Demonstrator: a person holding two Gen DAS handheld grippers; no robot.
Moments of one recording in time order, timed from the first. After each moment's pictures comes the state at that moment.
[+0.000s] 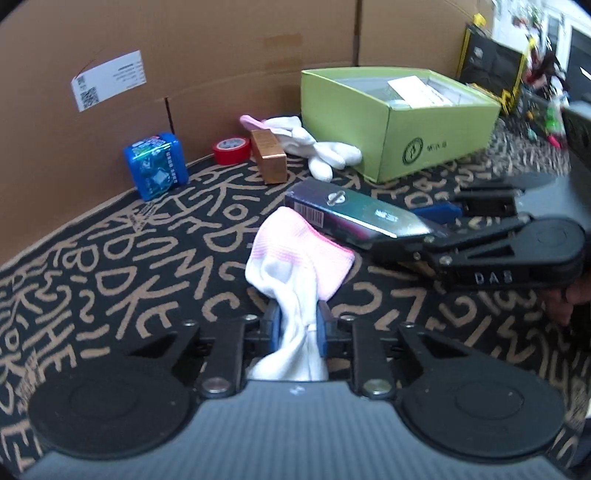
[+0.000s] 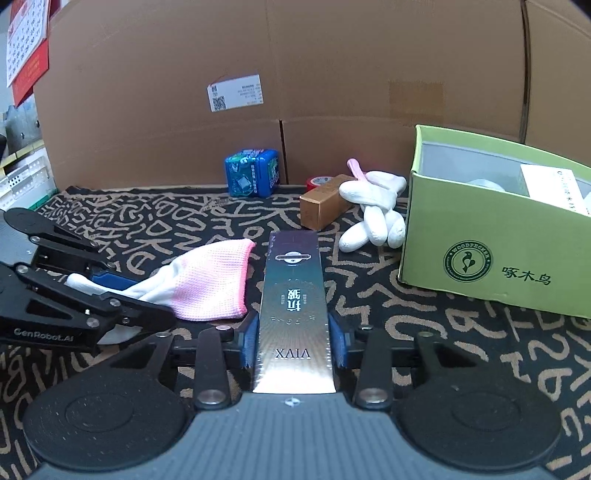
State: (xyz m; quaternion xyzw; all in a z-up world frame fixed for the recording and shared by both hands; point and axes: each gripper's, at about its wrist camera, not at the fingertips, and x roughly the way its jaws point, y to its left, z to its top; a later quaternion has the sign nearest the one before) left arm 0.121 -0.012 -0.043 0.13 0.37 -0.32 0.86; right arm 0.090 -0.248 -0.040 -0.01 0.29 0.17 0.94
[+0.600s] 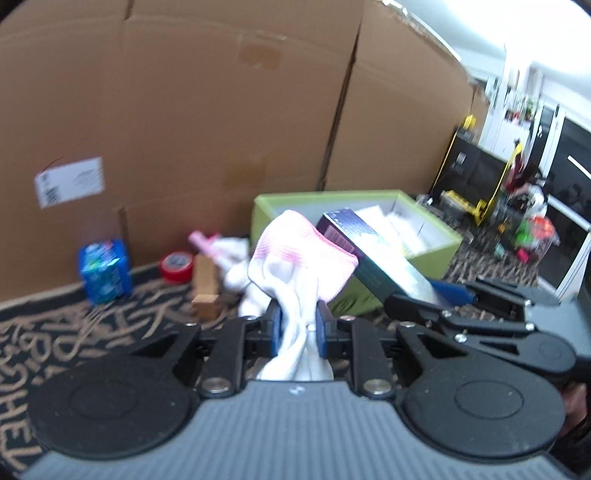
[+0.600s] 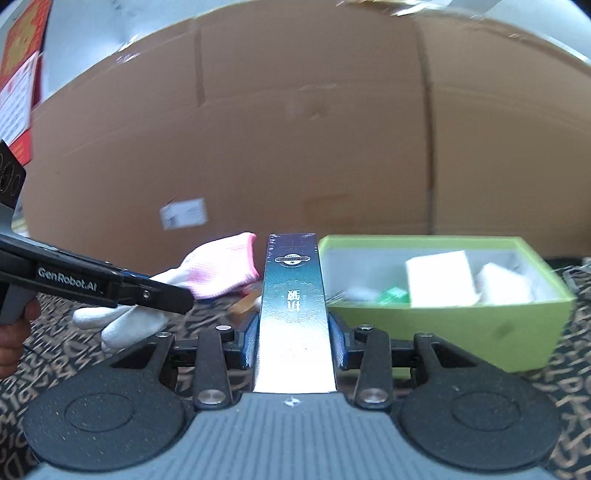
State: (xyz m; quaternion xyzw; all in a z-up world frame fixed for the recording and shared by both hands) left arm 0.131 -0.085 0.041 0.02 0.30 -0.35 0.89; right arm 0.056 -0.328 0.022 0.03 0.16 0.09 0.98
